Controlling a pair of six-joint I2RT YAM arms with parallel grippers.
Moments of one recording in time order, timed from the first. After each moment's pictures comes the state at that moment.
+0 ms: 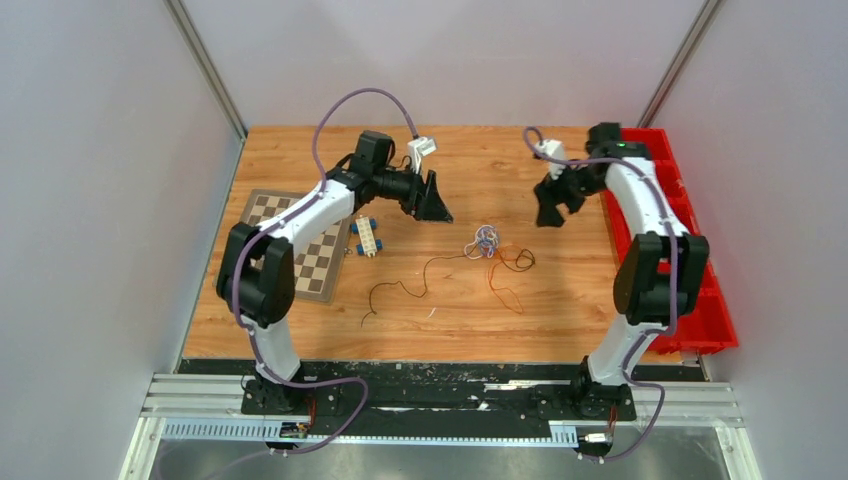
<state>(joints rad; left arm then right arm) -0.45 1.78 1.43 -0.28 0.92 -0.13 -0.12 1.78 1.64 -1.05 -0.56 -0.92</state>
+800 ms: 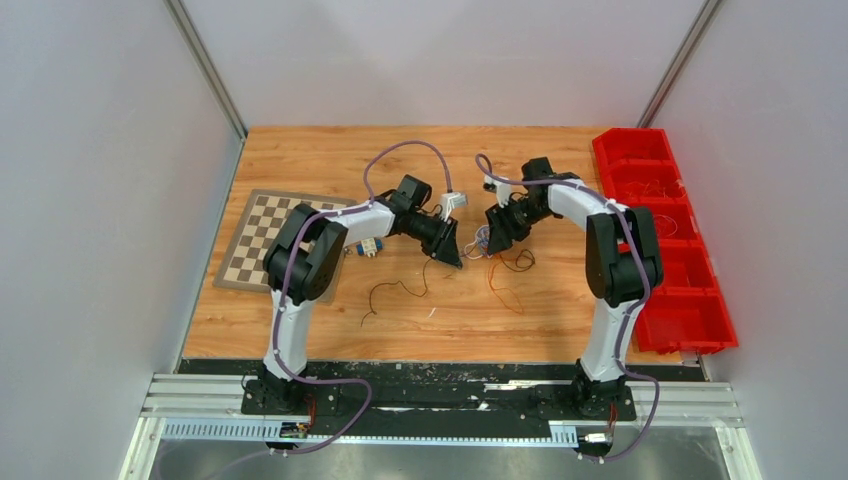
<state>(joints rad) -0.59 2.10 1.39 -0.23 0.93 -0.04 0.18 1.97 1.39 -0.75 -0.67 -0.48</state>
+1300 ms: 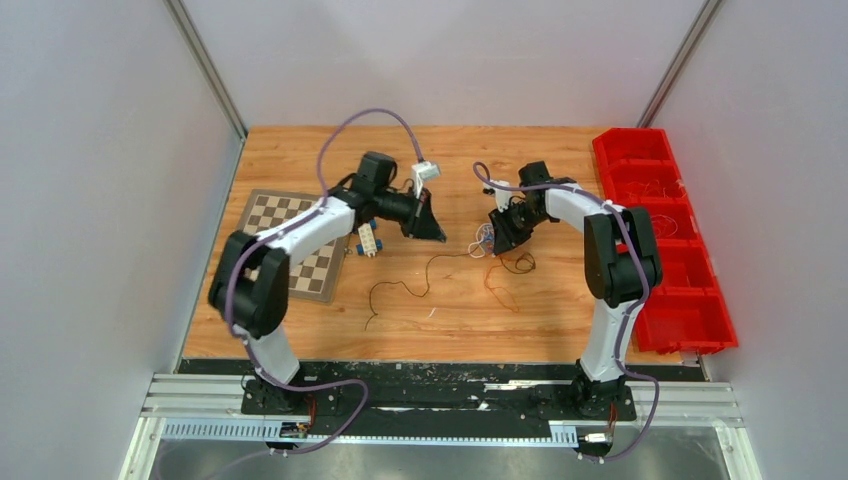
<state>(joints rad) -0.51 1.83 1.26 -0.23 0.96 -0.05 0.21 1.97 1.34 -0.66 -0.53 -0.43</state>
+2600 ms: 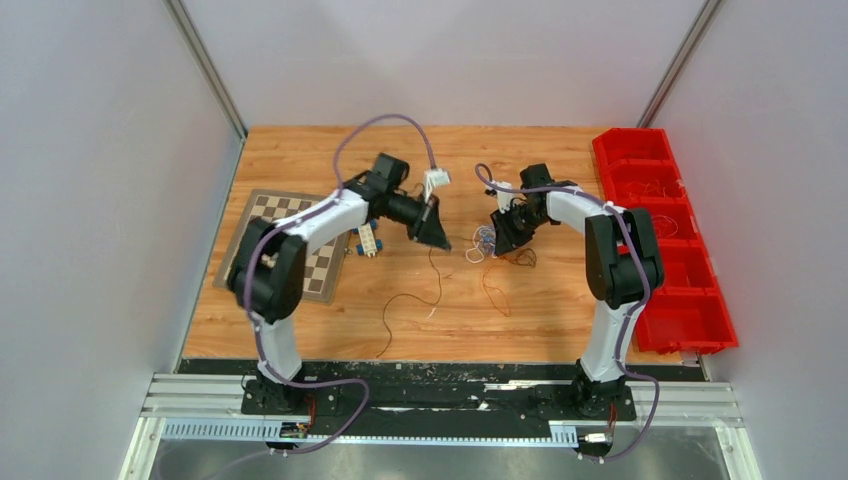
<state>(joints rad) -0.53 1.95 1.36 -0.41 1.04 0.08 0.20 1.96 1.30 -0.62 -0.51 -0.40</state>
